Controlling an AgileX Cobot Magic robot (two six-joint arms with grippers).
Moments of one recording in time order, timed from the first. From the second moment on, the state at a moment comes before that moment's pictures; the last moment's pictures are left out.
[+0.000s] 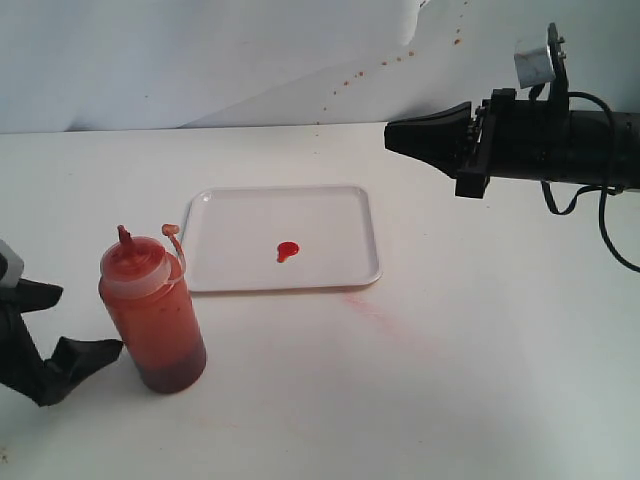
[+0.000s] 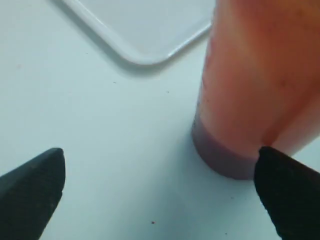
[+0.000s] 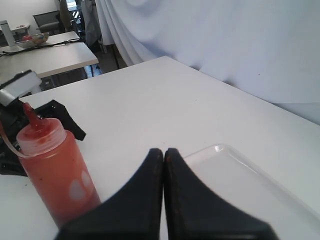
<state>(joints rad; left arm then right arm) 0.20 1.50 -0.37 1.39 -0.60 -0.70 0.05 1.83 -1.01 1.74 1.18 -2.13</state>
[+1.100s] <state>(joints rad) 0.20 0.75 -0.37 1.27 -1.21 -1.05 0.05 1.83 -1.01 1.74 1.18 -2.13</state>
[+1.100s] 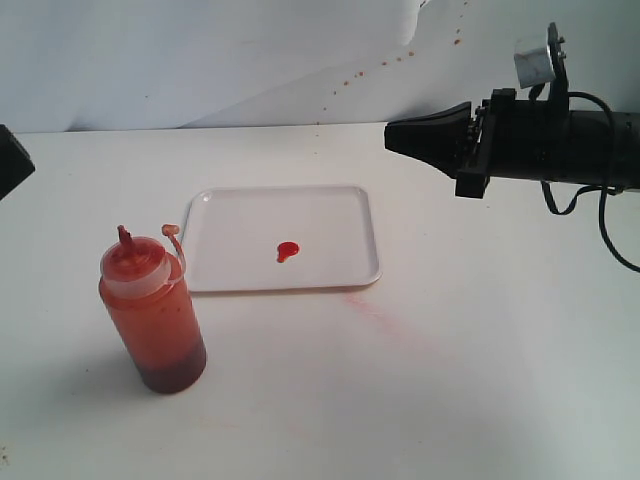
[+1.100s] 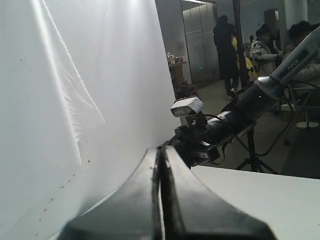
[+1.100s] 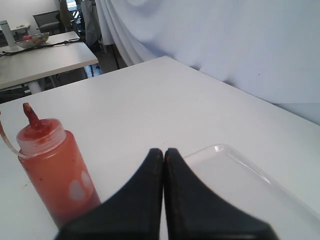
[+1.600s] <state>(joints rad) 0.17 0.60 -0.37 1.30 -1.21 -1.06 0.05 1.83 -1.01 1.74 1.18 -2.13</state>
